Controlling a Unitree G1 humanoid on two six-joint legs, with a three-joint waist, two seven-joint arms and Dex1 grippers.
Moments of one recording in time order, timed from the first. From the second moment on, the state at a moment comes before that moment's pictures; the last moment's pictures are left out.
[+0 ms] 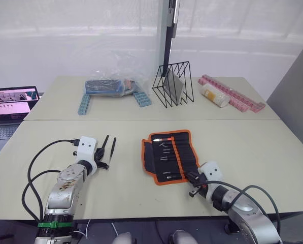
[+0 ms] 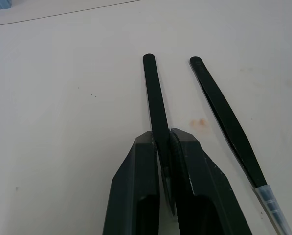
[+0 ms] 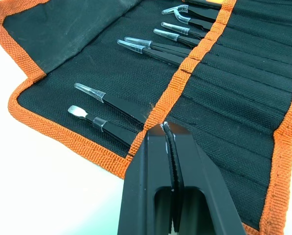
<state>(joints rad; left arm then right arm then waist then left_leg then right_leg) -0.19 0.38 0.14 -0.06 -0.15 0.57 -0.30 0.12 -0.42 0.10 -0.40 0.22 0.46 0.49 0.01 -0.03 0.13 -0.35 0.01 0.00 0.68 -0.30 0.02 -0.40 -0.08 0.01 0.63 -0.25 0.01</state>
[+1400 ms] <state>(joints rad) -0.63 0.63 -0.47 -0.13 -0.13 0.61 -1.02 0.19 -0.40 0.10 -0.48 0.22 0.46 0.45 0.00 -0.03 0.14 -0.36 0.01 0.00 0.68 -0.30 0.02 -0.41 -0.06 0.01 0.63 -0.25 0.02</state>
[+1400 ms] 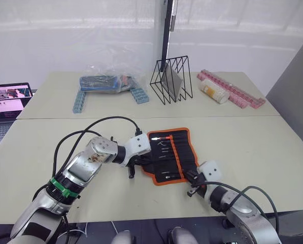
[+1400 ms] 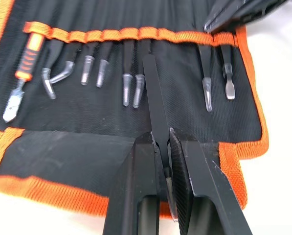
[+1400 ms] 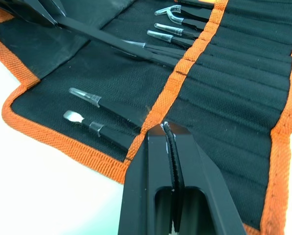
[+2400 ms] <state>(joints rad) -0.73 0.58 -0.57 -0.01 0.05 0.51 -1.15 0.19 -0.35 0.12 -0.46 0.20 0.42 0.40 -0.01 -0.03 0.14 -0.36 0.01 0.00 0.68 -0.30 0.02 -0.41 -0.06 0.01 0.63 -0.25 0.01</state>
